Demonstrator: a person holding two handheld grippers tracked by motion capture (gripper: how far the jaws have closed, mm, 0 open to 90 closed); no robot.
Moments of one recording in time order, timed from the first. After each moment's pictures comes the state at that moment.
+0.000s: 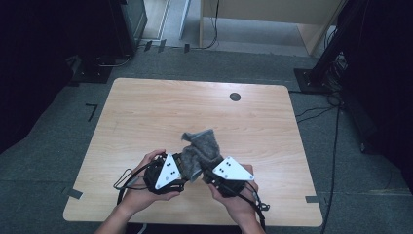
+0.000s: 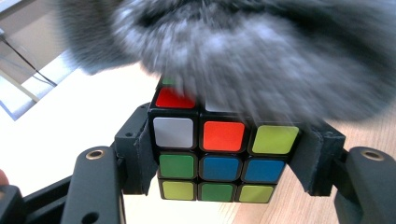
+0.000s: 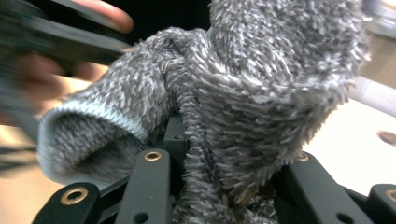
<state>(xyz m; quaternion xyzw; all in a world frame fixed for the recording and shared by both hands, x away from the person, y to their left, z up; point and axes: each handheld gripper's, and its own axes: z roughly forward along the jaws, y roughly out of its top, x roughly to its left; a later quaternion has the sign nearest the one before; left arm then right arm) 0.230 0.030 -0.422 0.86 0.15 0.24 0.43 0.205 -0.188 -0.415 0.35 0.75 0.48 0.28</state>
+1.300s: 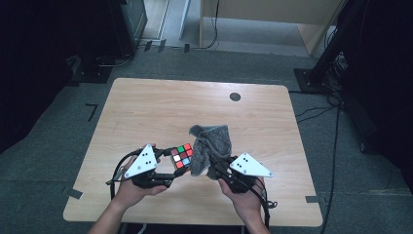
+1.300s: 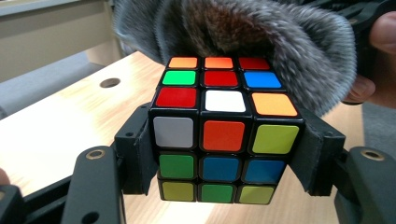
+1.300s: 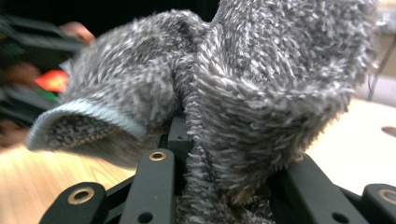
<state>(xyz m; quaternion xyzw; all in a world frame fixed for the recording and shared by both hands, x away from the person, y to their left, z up) 0.242 0.065 -0.407 0.80 0.16 0.14 0.56 0.208 -0.210 -0.413 0.36 0.70 0.57 0.24</state>
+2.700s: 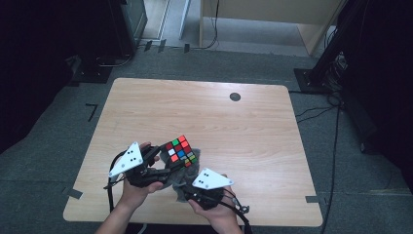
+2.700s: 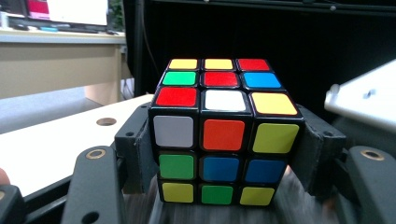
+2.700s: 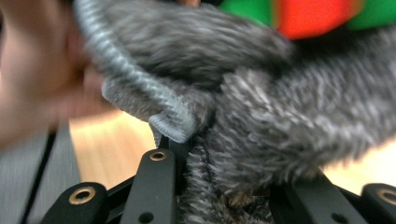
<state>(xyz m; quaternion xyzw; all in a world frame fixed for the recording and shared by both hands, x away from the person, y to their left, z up) 0.242 0.080 -0.406 0.70 0.22 0.11 0.67 0.194 -0.136 -0.448 0.29 0.78 0.53 0.14</state>
